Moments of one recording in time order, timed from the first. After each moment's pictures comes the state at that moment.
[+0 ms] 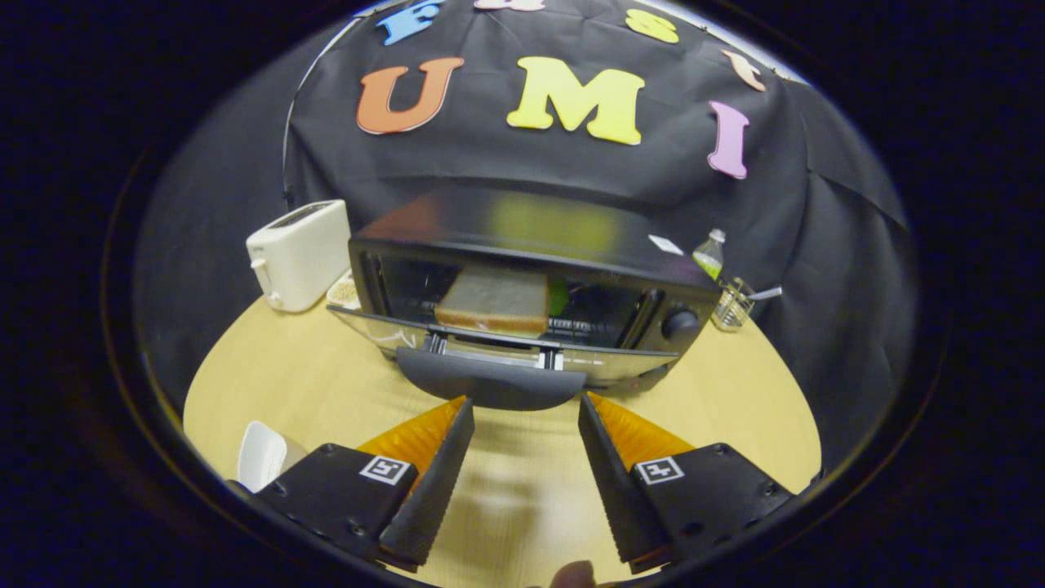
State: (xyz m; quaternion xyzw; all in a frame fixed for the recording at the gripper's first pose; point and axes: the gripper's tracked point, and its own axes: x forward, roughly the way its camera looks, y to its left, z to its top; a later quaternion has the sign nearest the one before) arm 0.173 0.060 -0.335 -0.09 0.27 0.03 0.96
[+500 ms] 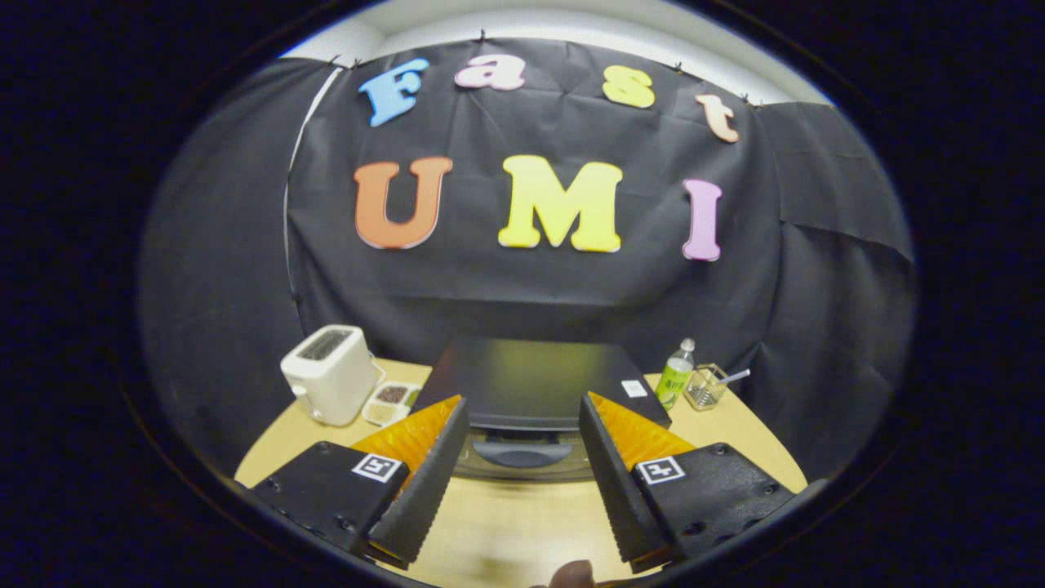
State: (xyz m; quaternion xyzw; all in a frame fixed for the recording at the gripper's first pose) arm 0.150 0.105 -0.139 -0.03 0.11 0.03 0.99
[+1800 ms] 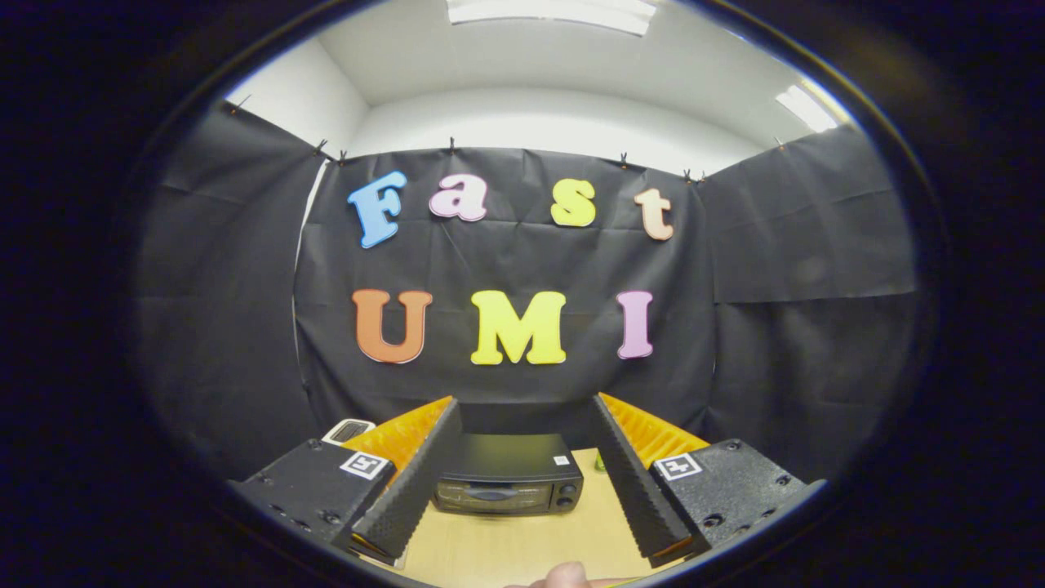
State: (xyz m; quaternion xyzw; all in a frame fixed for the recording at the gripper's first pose) arm -0.027 0.040 0.026 -0.01 -0.04 -0.01 1.00
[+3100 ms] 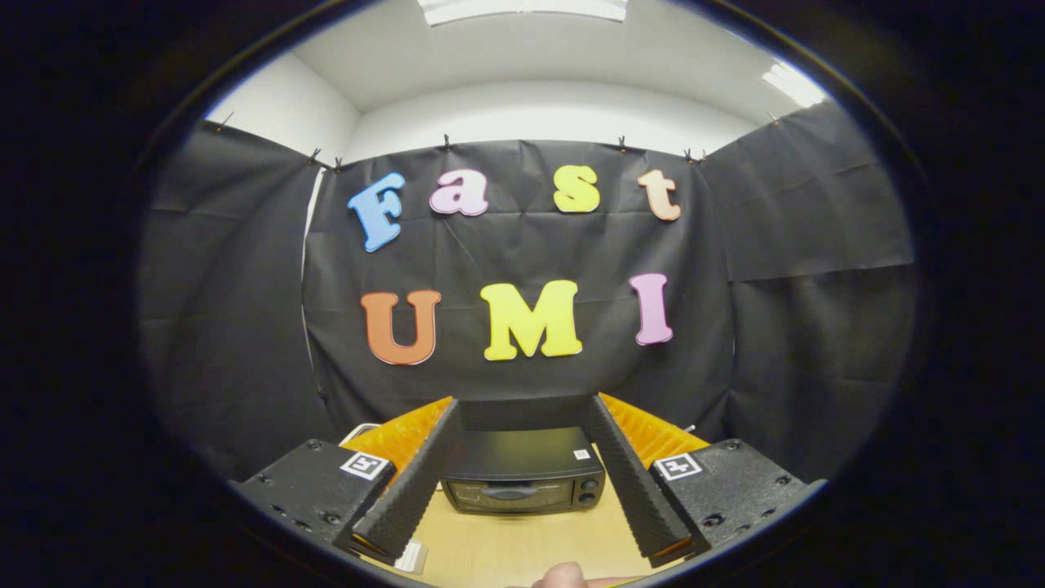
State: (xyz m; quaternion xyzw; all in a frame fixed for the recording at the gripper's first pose) arm -0.003 0.050 0.028 0.02 -0.02 0.02 1.00
